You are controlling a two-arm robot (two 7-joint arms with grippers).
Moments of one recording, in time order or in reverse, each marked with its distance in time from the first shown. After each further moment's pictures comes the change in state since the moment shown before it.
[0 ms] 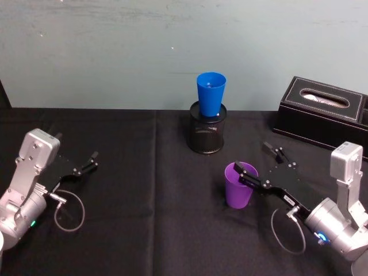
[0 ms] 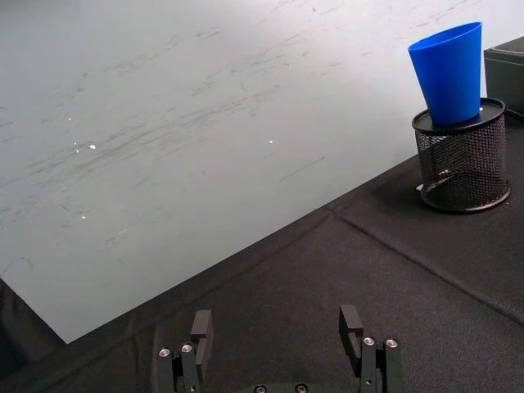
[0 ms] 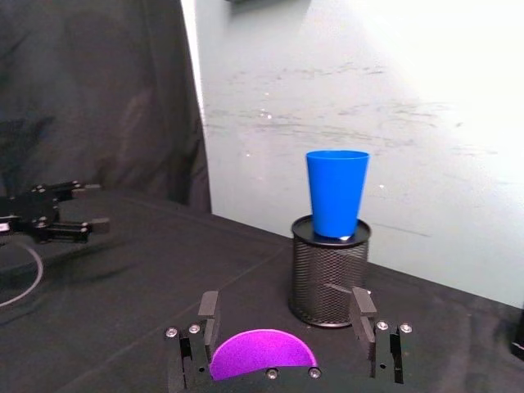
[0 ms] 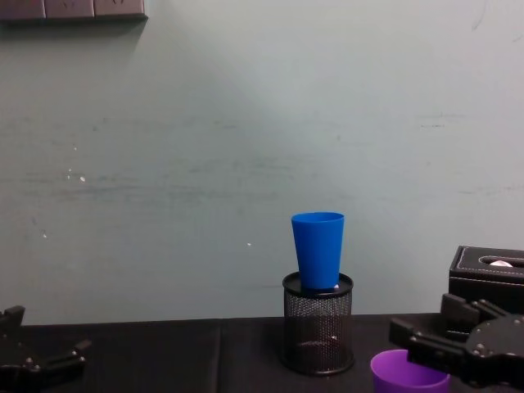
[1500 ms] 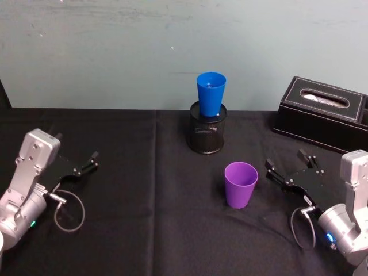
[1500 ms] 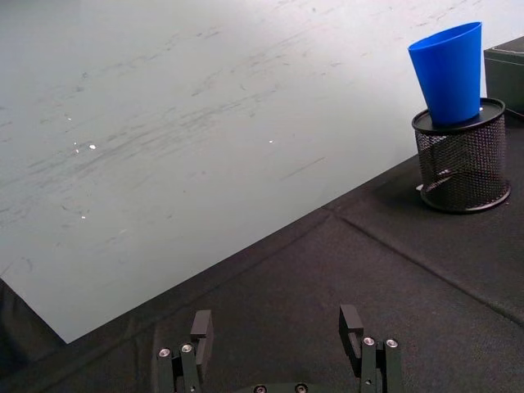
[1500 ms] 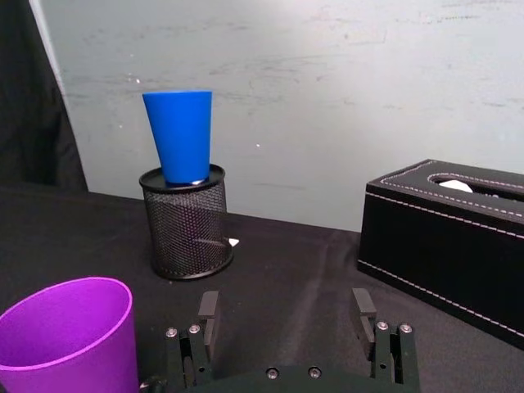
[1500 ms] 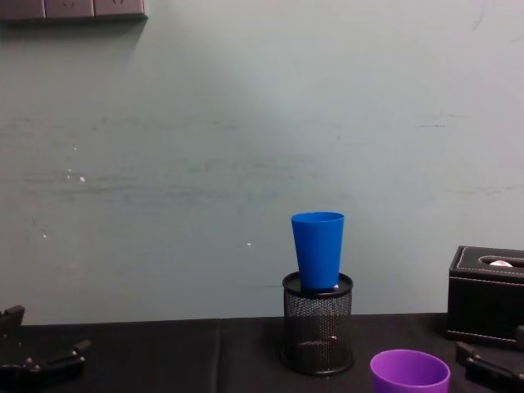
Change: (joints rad) left arm 0.000 0.000 0.000 0.000 0.000 0.000 0.000; right arm 0.024 -0.103 0.134 0.177 -0.138 -0.033 -0.171
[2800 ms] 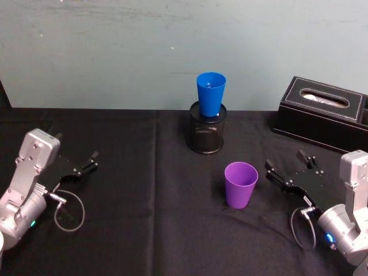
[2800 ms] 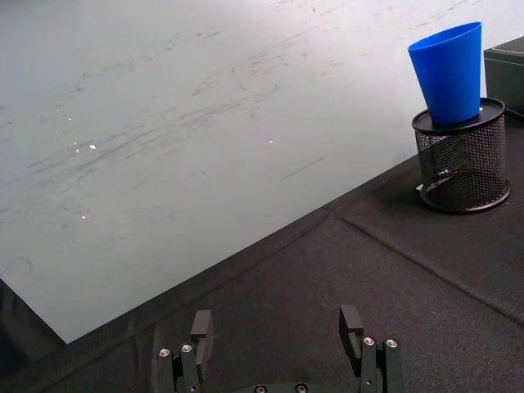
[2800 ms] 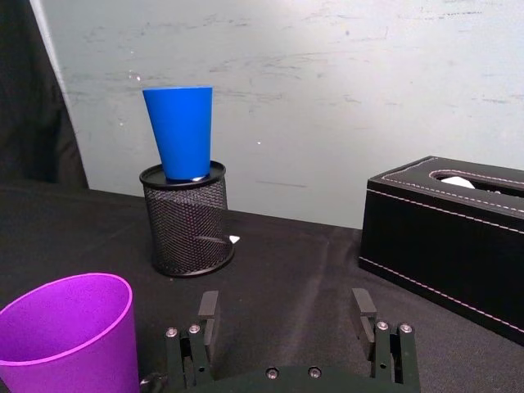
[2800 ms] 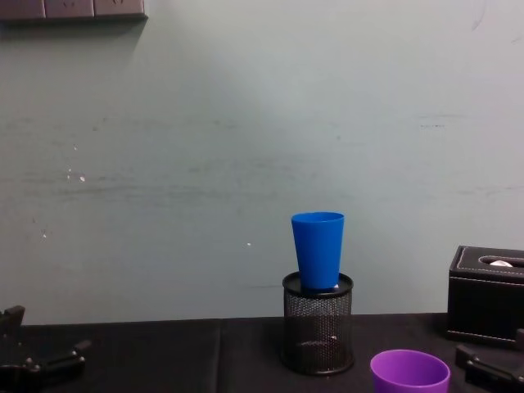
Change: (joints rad) left arm 0.000 0.000 0.000 0.000 0.000 0.000 0.000; right arm 0.001 -0.003 0.003 0.006 -0.003 0.001 0.006
